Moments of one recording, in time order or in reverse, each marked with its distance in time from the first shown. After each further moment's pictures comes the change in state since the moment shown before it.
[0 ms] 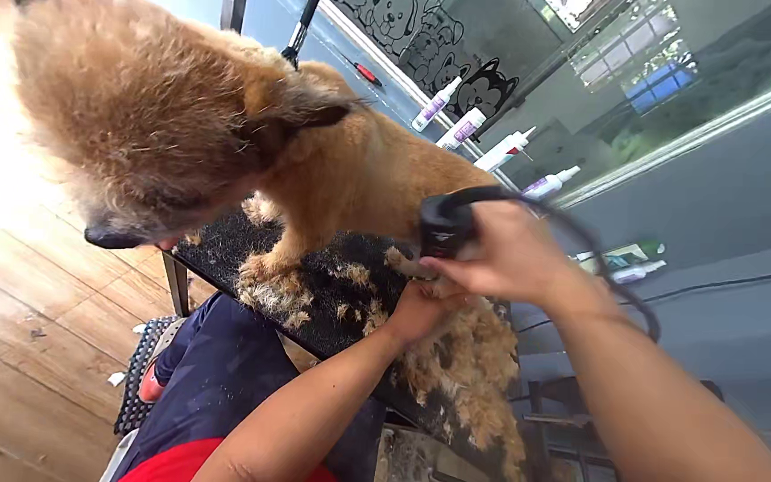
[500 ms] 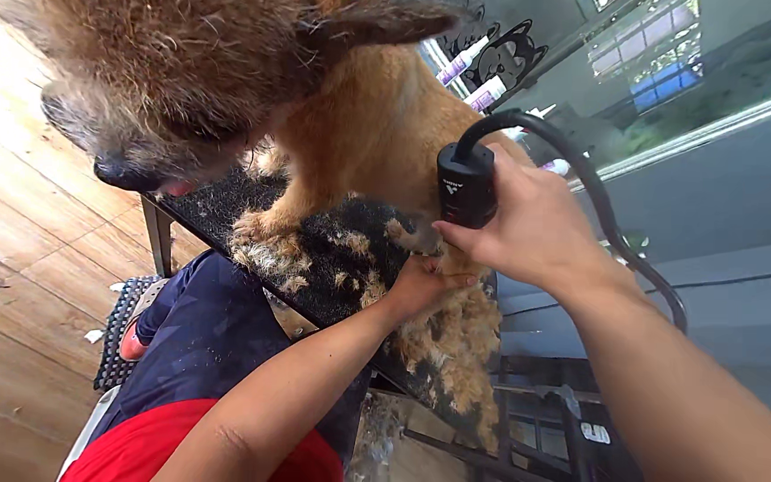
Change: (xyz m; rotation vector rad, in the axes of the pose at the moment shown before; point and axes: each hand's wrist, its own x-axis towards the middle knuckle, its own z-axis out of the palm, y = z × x) left_hand 0.001 -0.005 -0.001 -0.056 -0.026 -0.012; right_hand 0.010 -0.022 -0.001 -0.285 -0.155 0.242
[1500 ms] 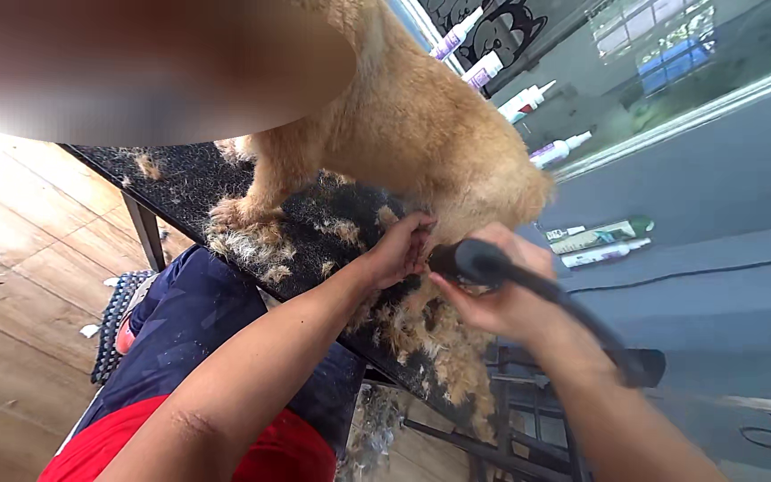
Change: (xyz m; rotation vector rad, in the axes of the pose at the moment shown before) left_hand 0.018 0.029 -0.026 -0.293 -0.099 -0.248; right_hand -0.093 0.031 0.058 0.271 0.220 -0.201
